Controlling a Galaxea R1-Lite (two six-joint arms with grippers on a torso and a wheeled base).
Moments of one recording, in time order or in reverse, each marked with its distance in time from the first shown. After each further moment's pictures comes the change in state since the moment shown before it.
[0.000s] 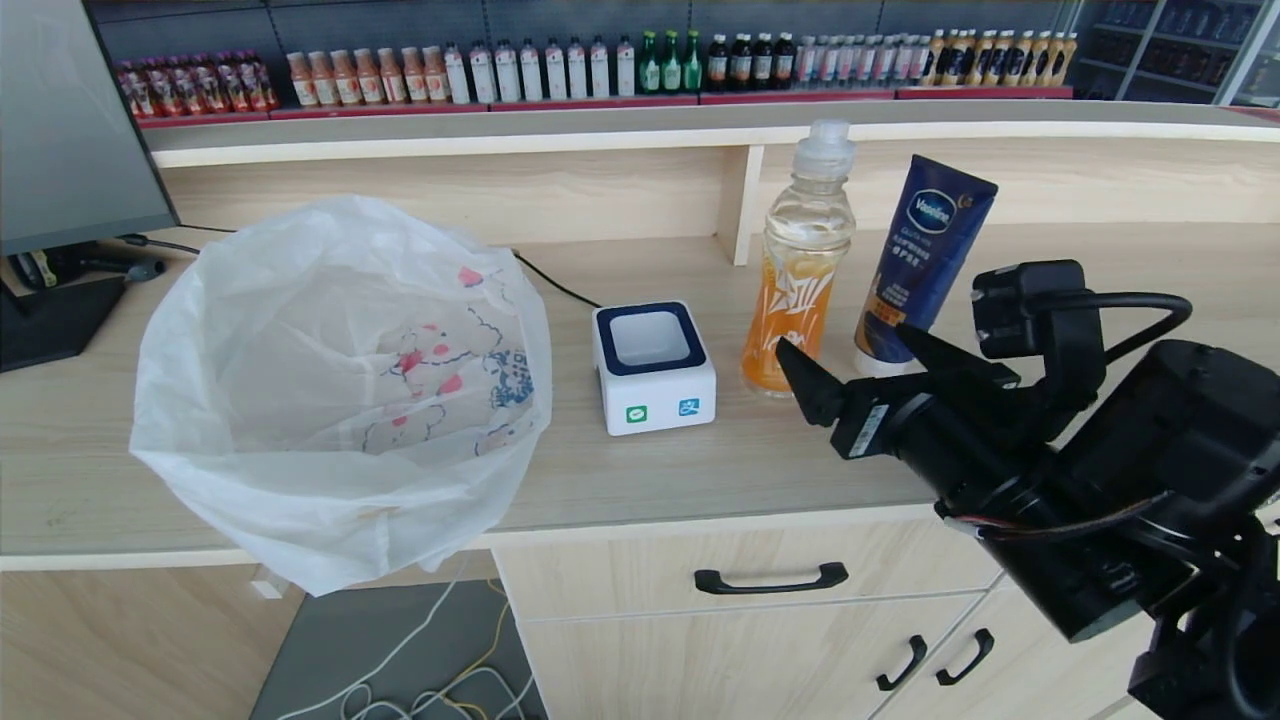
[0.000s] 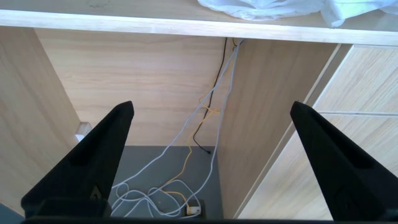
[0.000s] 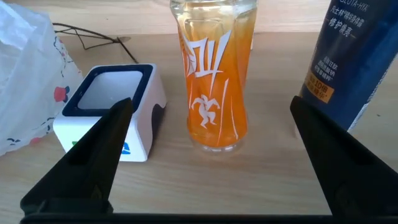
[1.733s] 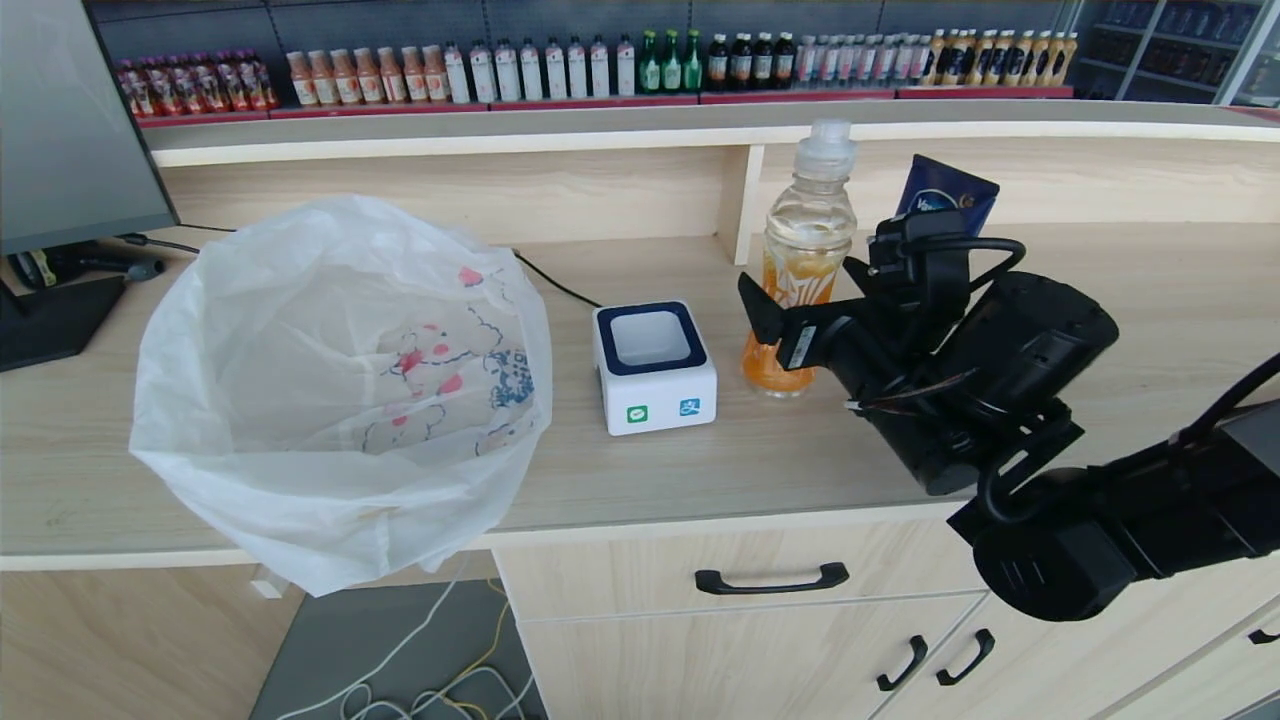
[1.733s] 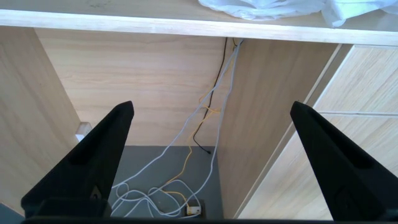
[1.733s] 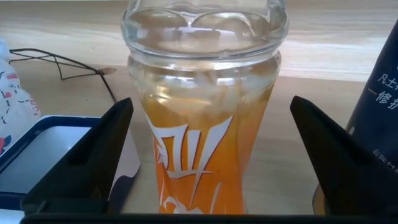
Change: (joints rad) left arm 0.000 0.000 0.000 0.000 0.000 0.000; right arm -0.144 0.256 -0.324 -0.063 0.163 -0.080
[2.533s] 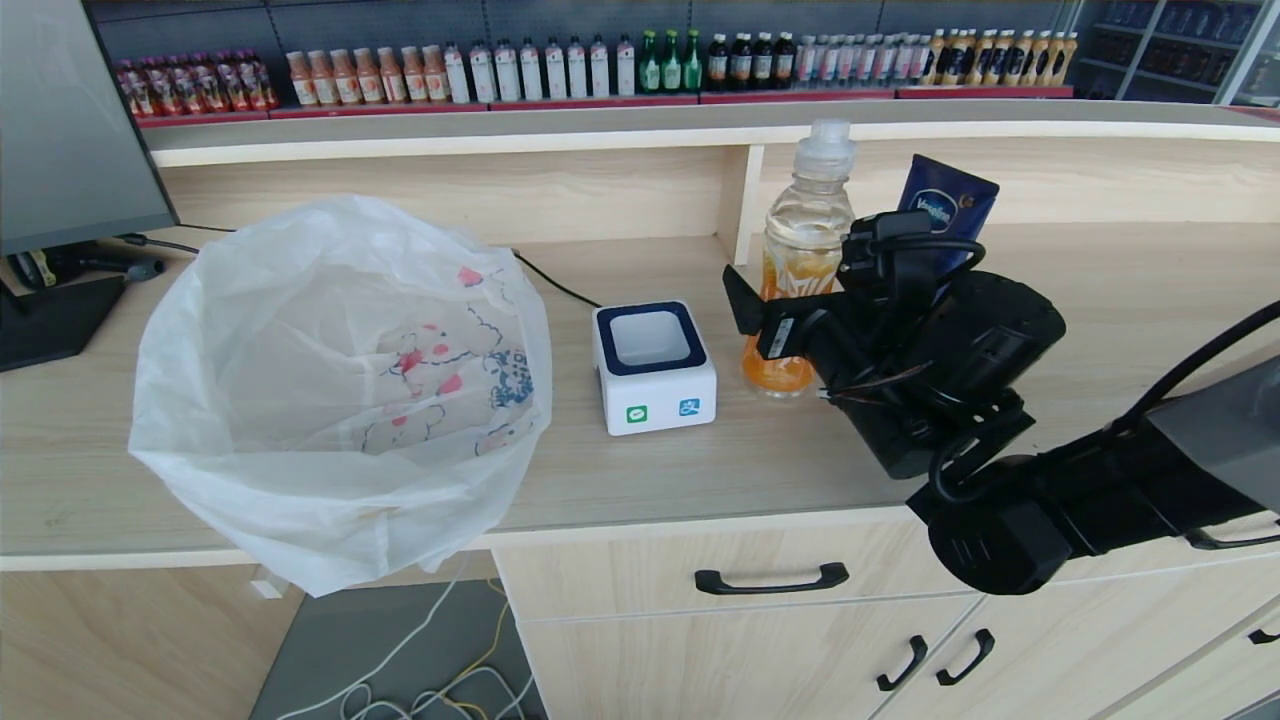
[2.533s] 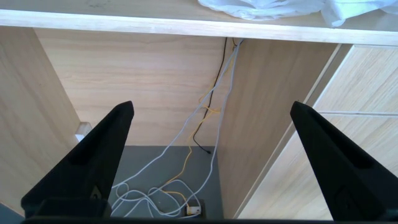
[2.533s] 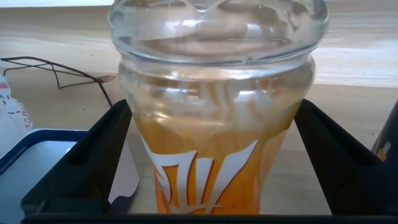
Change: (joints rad) left arm 0.000 0.000 0.000 0.000 0.000 0.000; right arm -0.003 0.076 -0.089 -0.014 0.002 0.006
